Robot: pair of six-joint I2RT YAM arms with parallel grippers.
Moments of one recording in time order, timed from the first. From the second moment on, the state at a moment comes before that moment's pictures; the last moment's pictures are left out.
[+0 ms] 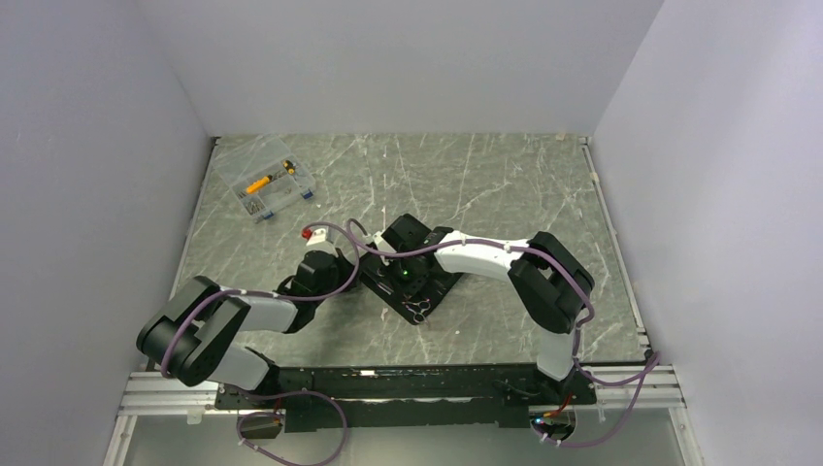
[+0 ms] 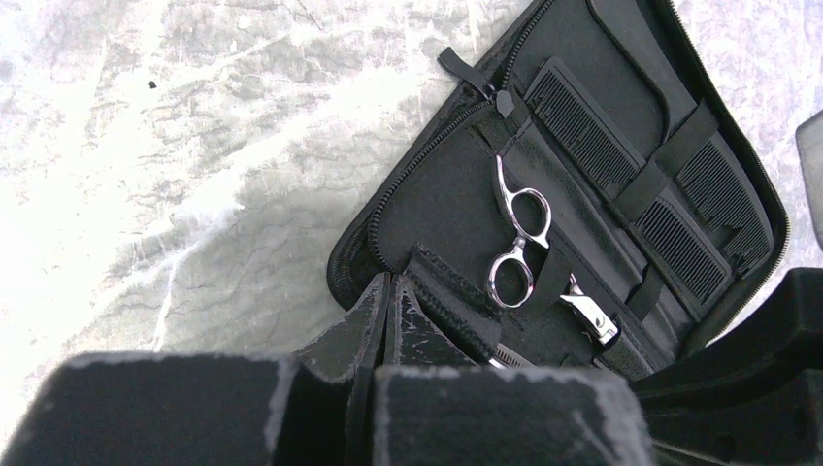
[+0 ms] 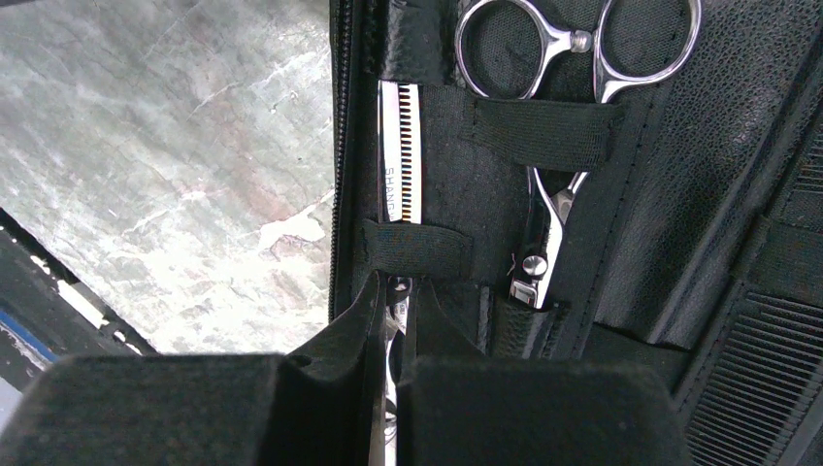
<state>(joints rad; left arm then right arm) -0.56 1.42 0.29 0.64 -0.10 -0.70 0.89 1.86 1.20 -0.48 -0.21 0.08</state>
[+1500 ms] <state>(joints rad) -0.56 1.38 0.23 0.68 -0.08 -0.69 0.88 1.55 0.97 -0.34 -0.17 0.17</state>
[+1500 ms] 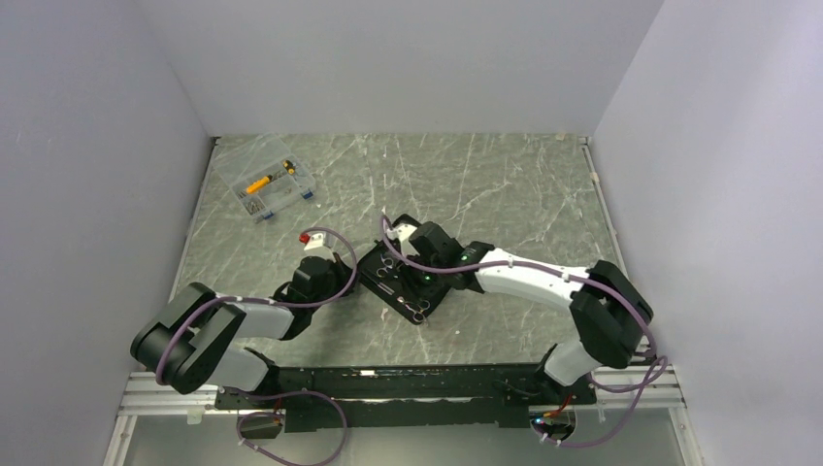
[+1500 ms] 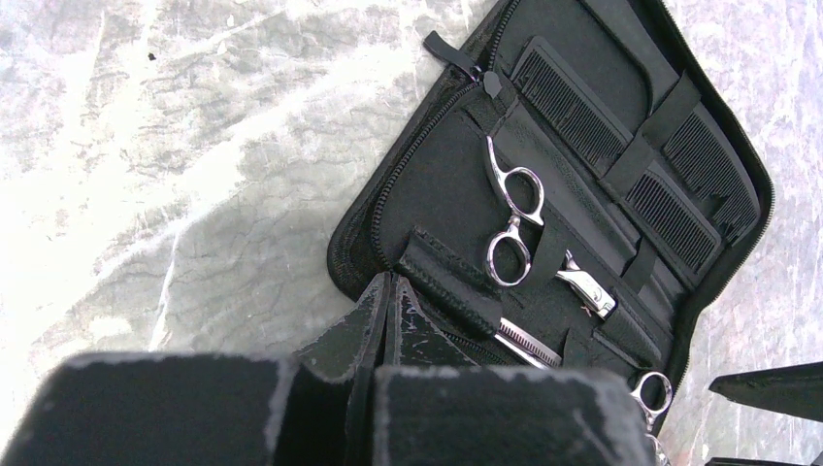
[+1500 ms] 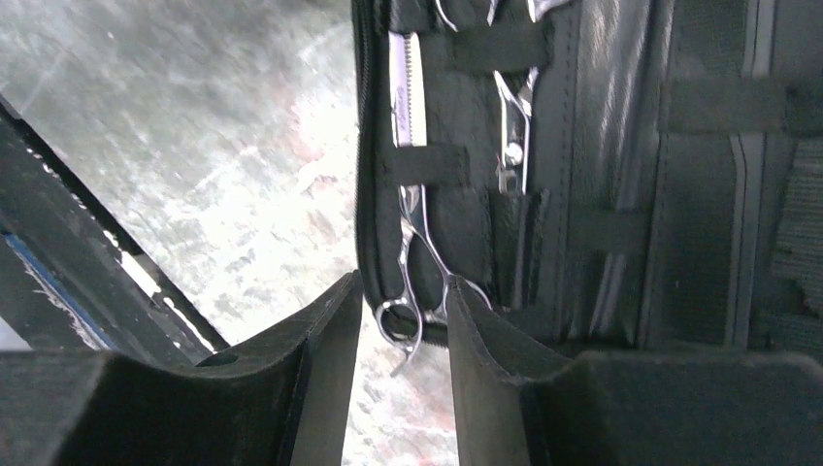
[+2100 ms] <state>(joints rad) -0.56 1.37 0.21 0.69 -0.07 -0.69 0.92 1.52 0.82 -0.32 -0.09 0.22</state>
